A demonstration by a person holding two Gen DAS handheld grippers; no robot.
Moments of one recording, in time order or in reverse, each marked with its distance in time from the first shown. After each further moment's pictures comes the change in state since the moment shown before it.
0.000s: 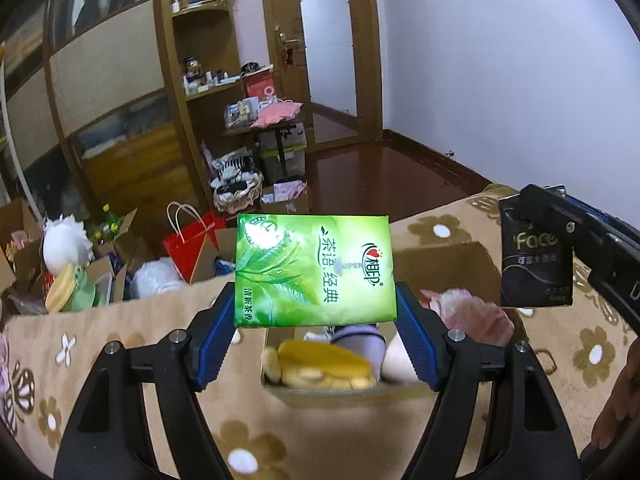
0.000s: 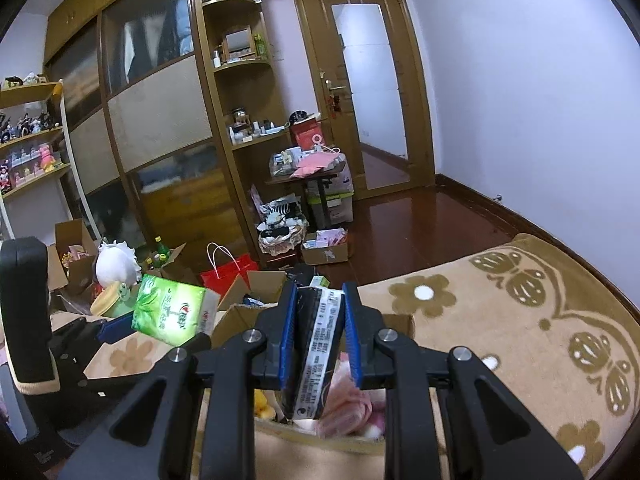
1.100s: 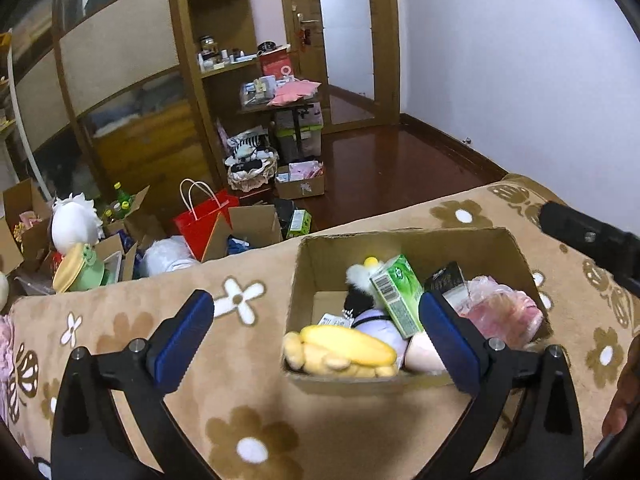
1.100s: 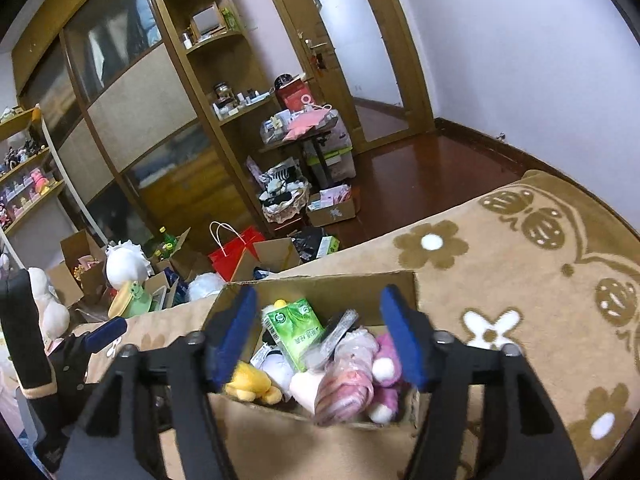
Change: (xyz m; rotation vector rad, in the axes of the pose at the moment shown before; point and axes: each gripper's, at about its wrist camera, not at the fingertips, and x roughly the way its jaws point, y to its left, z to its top) left arm 0.009 0.019 -0.011 -0.052 0.080 0.039; right arm 0.029 -0.032 -0.013 0.158 0.153 0.046
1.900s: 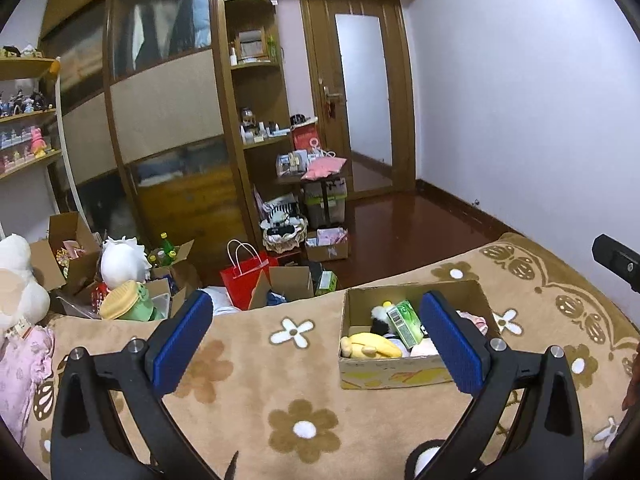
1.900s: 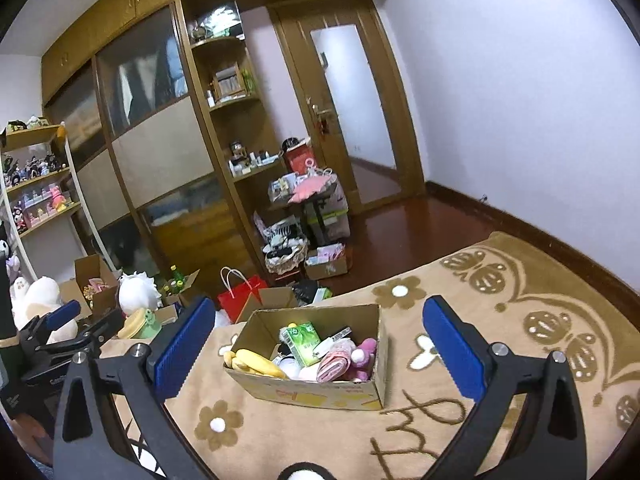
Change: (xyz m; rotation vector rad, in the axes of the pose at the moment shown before) left arm -0.179 0.033 -0.010 -0.022 -0.257 0.074; right arm -0.166 0.018 -0.008 -0.060 -0.222 -0.027
